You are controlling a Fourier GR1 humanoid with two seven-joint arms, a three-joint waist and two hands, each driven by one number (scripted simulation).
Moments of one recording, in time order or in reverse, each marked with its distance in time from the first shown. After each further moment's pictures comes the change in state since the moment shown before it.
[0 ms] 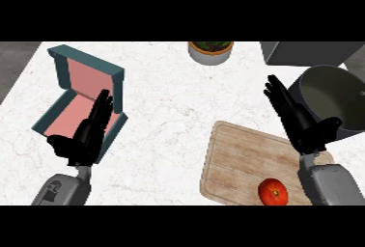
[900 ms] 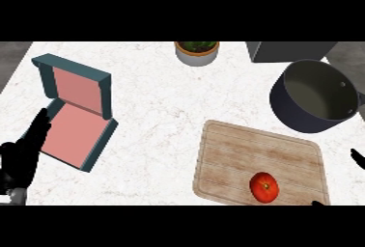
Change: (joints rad) left arm 0.190 0.273 0.109 -0.080 -0.112 0.076 0.182; right arm 0.688 -0.203 -0.121 -0.369 0.379 -0.348 -0.250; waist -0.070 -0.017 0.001
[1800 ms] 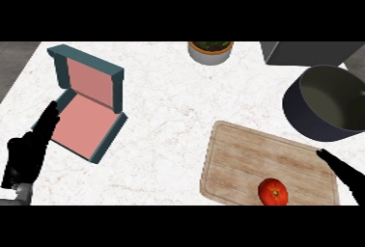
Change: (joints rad) left arm -0.025 -0.017 -0.021 -0.084 -0.051 -0.020 0.066; right arm -0.115 -0.272 0.189 -0.336 0.114 0.507 0.804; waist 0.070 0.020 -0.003
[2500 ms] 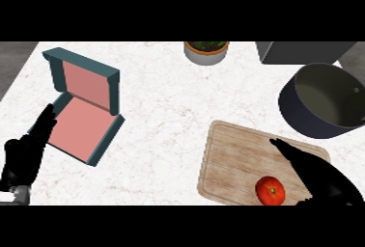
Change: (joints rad) left arm 0.019 -0.032 0.050 0.011 -0.030 -0.031 0.001; right arm -0.372 0.175 0.212 0.167 -0.066 0.230 0.376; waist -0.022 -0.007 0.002
